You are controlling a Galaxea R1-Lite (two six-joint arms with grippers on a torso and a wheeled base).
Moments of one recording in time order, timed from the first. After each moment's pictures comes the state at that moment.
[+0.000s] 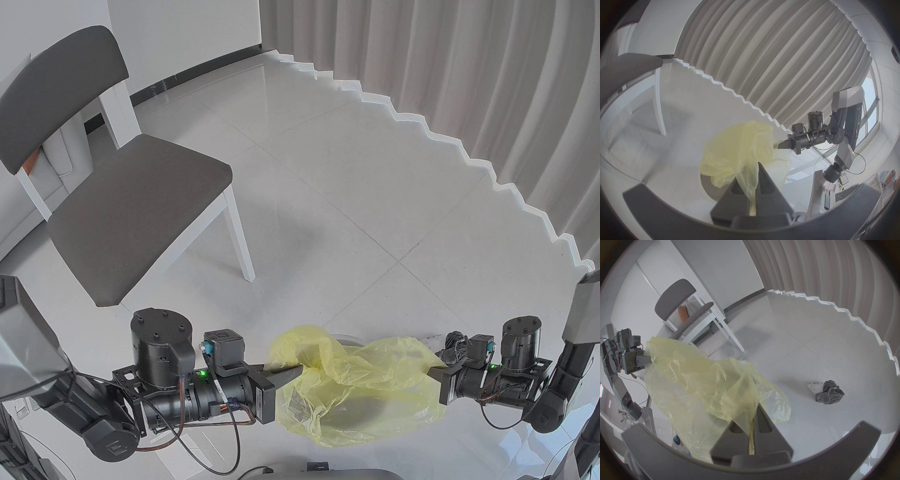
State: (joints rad) left arm -0.68 1.83 -0.39 -1.09 -0.29 -0.20; right arm 0.37 2.01 -0.15 -1.33 0.19 0.19
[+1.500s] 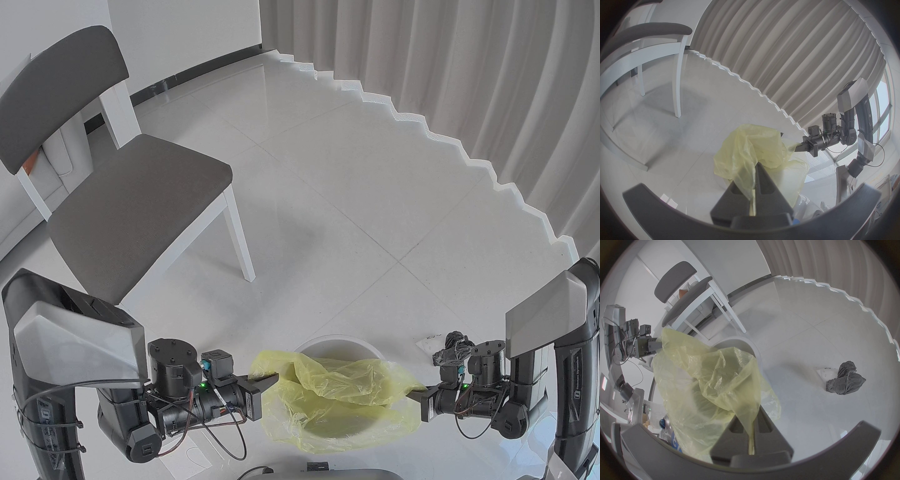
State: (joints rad) left arm -0.54 2.22 -0.29 -1.53 -0.30 -0.21; right arm 0.33 2.41 -0.20 -1.55 0.29 0.09
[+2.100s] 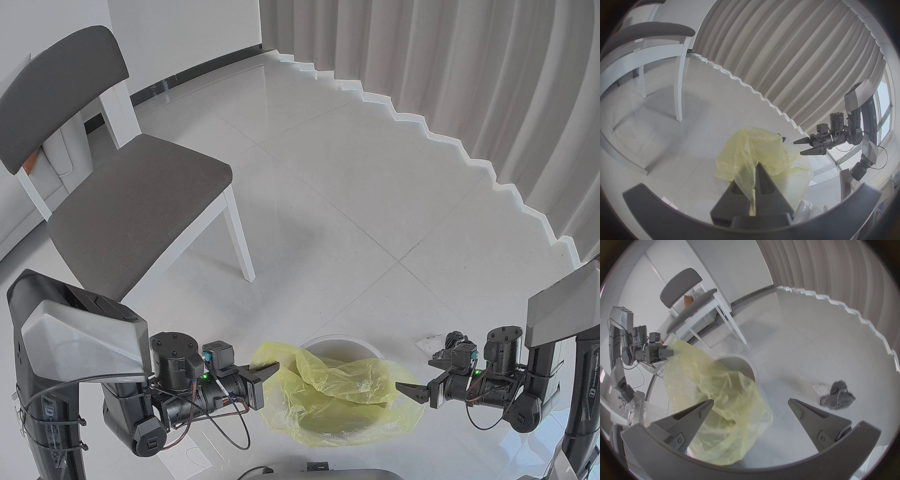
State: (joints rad) left arm -0.52 2.25 -0.34 -1.55 -0.30 -0.22; right arm 0.30 2.29 -0.18 -1.55 0.31 0.06
